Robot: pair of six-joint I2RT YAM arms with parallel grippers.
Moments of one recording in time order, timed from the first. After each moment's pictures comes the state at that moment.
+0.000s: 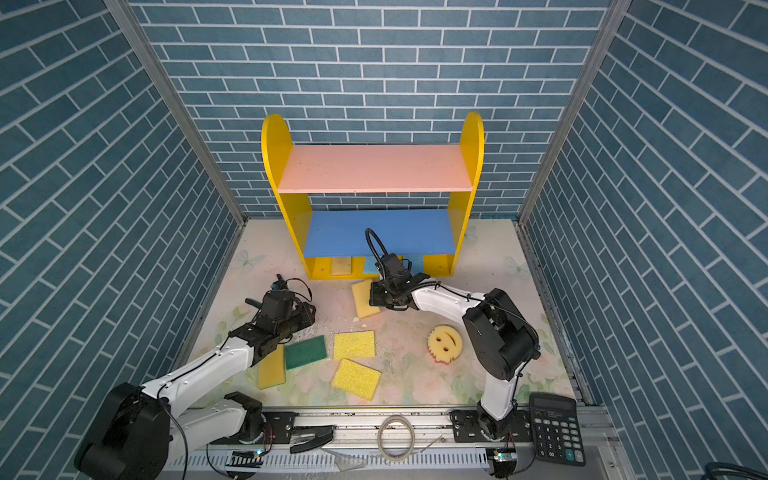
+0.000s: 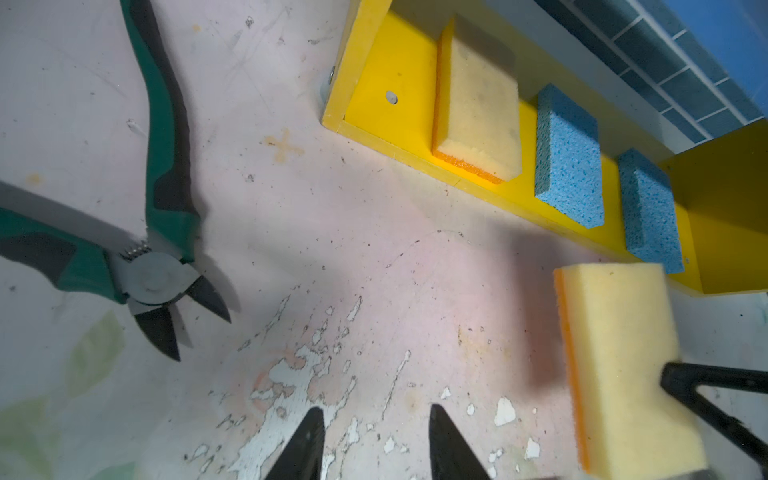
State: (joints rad) left arm -0.38 1.12 0.47 -0.10 -0.05 -0.70; right arm 0.79 1.78 1.22 -0.31 -0.16 0.62
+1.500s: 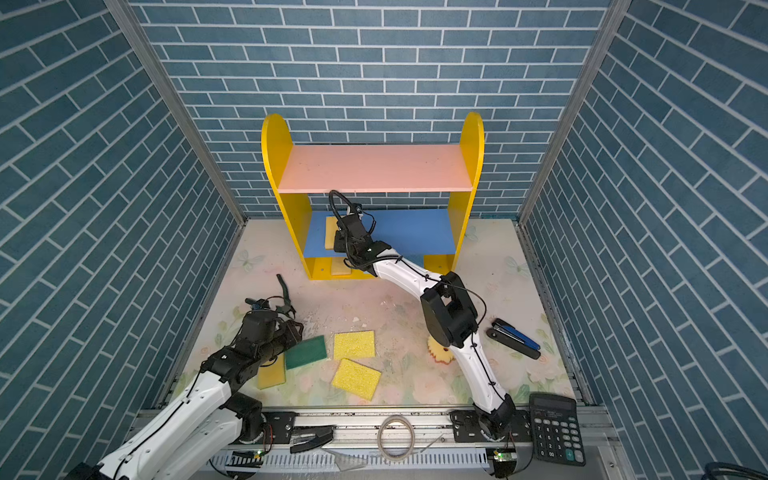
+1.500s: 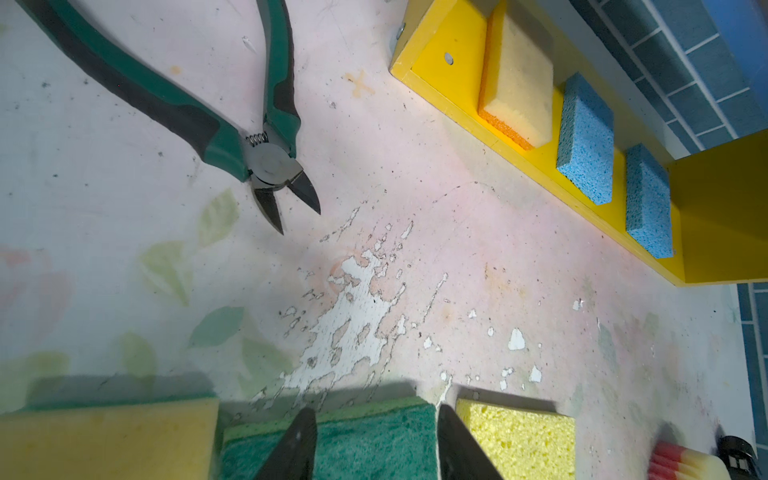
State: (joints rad) left arm -0.36 0.73 0.36 -0.43 -0.05 -0.79; right arm 0.82 2.27 1.97 -0.17 0.22 0.56
